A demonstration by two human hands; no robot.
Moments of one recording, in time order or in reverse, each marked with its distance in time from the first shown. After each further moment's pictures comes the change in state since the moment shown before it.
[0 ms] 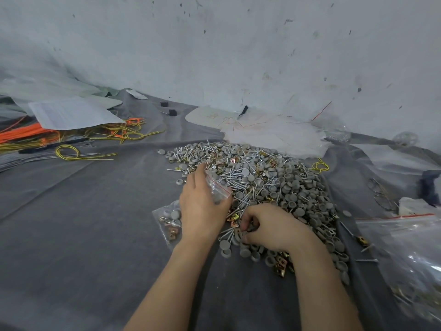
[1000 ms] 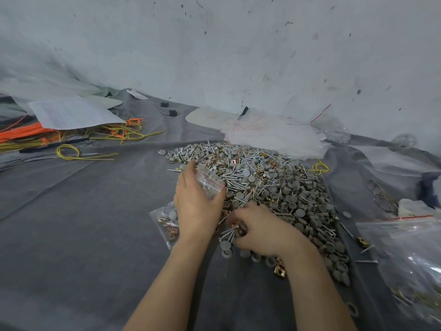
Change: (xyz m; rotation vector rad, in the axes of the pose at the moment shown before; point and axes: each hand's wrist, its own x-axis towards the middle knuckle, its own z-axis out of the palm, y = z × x) left_hand 0.005 0.002 -0.007 -0.124 0.106 -0.089; right_hand 0.005 -0.012 0.009 -0.143 -0.047 -0.120
